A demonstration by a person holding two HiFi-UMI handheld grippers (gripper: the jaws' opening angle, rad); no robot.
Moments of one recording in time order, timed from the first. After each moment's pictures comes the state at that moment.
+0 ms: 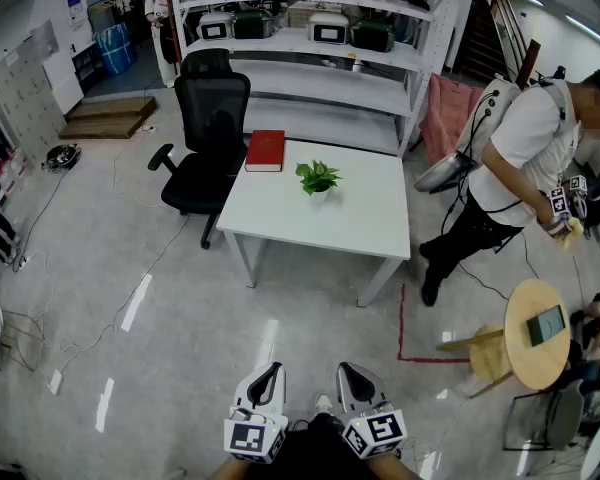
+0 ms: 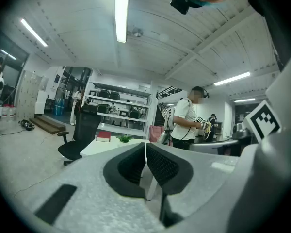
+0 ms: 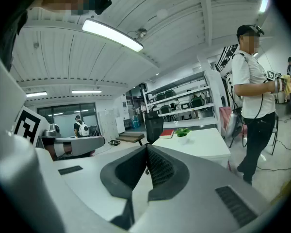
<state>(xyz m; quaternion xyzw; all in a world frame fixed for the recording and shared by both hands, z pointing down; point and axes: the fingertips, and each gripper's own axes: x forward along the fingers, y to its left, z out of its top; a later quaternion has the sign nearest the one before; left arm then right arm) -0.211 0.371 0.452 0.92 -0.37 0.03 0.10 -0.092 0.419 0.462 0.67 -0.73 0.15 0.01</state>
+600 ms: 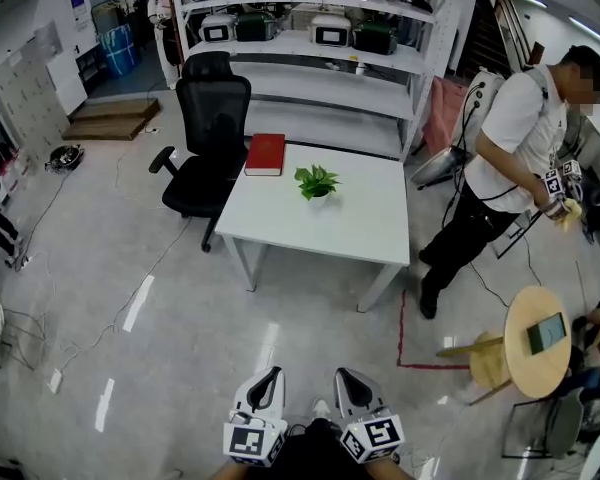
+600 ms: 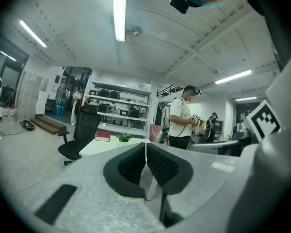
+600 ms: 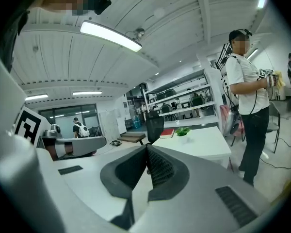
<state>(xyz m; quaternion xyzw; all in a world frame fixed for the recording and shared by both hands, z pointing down) -0.189 0.367 0.457 0.92 -0.38 0.03 0.10 -0.075 0.414 0.470 0.65 -0.74 0.15 0.00</state>
